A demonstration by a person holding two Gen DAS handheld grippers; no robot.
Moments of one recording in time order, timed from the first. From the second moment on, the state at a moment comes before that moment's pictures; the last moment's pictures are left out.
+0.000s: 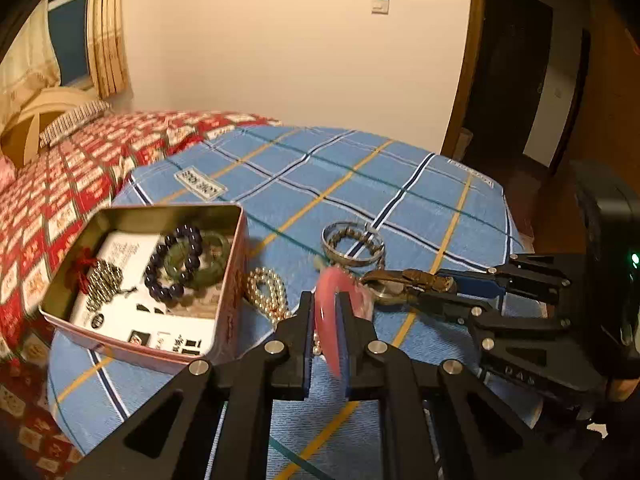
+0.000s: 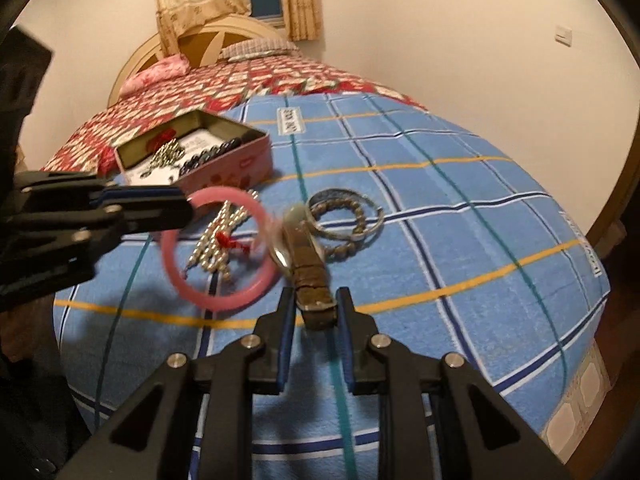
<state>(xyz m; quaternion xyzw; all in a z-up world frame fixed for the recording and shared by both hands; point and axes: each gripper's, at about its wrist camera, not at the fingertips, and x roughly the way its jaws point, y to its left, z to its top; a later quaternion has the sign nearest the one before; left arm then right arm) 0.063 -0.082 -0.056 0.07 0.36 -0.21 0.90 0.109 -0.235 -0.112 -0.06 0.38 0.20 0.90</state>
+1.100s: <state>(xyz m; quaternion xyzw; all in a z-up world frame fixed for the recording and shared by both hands) 0.061 -0.058 0.011 0.07 0.28 -0.20 0.94 0.109 -0.237 -0.086 -0.05 0.34 0.20 0.92</state>
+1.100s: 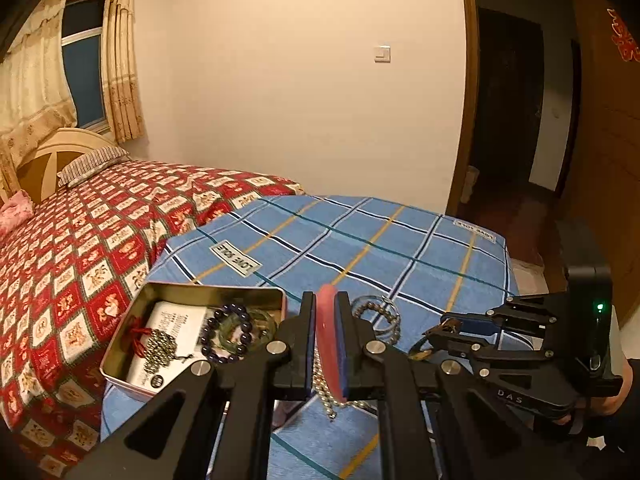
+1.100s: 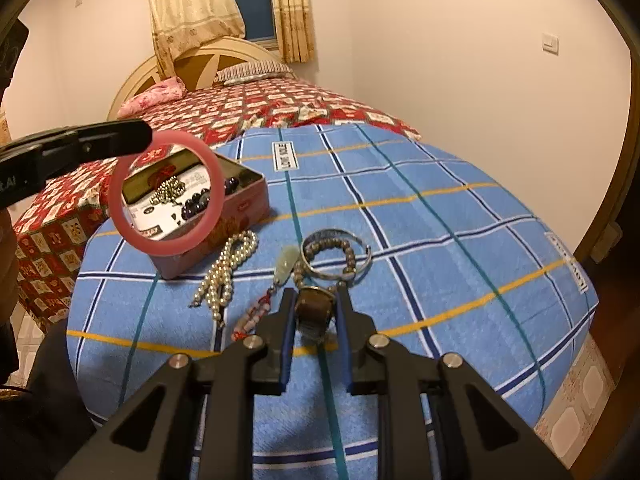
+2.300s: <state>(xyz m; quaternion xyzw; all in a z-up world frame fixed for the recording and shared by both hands) 0.119 0.031 0.013 0.06 0.28 -0.10 0.95 0.160 -0.130 -0.032 -0.13 0.27 0.27 0.91</state>
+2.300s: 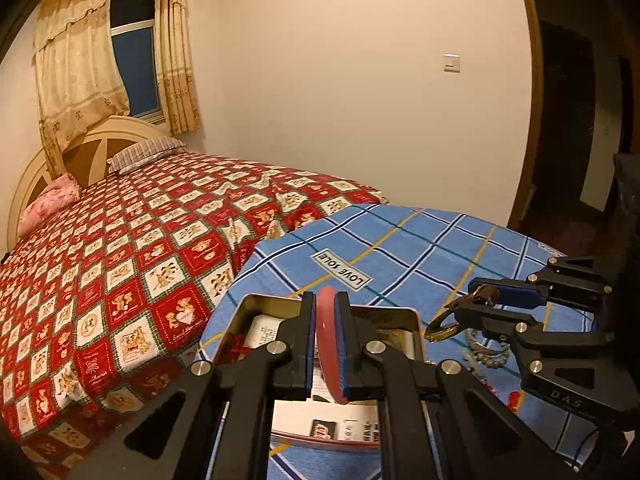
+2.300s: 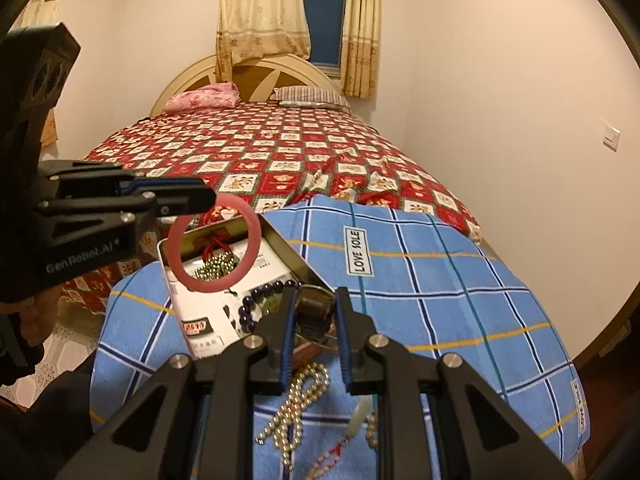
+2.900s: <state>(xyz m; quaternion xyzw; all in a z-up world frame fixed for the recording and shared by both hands) 0.160 0.062 -0.015 0.05 0.30 -0.06 0.95 0.194 -0.084 -0.047 -0.12 0.27 0.29 0.91</state>
